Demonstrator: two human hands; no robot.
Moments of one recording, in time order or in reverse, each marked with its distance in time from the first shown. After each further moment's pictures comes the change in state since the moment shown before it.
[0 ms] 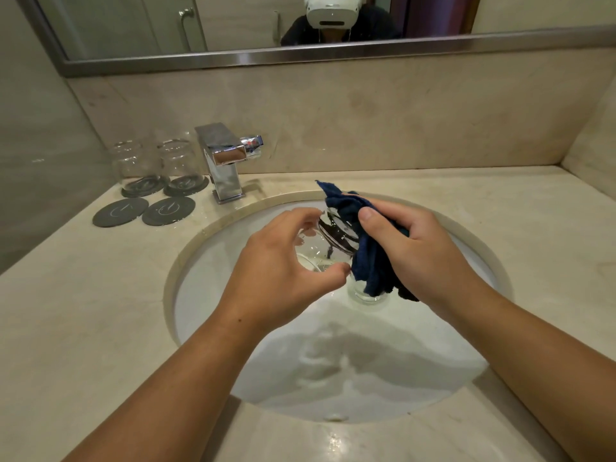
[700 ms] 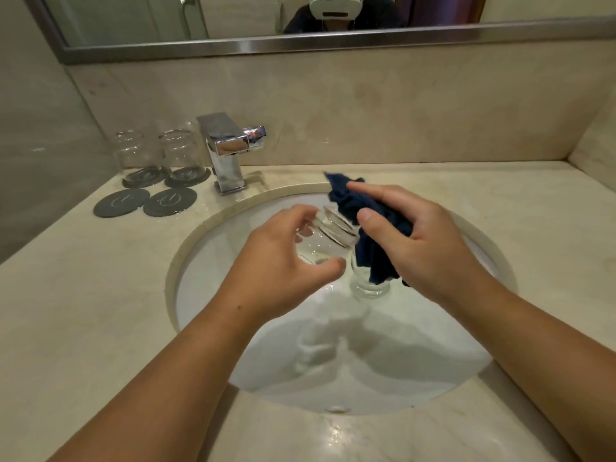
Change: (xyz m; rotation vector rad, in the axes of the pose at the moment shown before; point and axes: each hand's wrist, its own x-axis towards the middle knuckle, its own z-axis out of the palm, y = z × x) left_hand 0.002 -0.003 -0.004 0.026 -0.108 -0.078; right_hand 0.004 0.012 -0.003 -0.174 0.045 -0.165
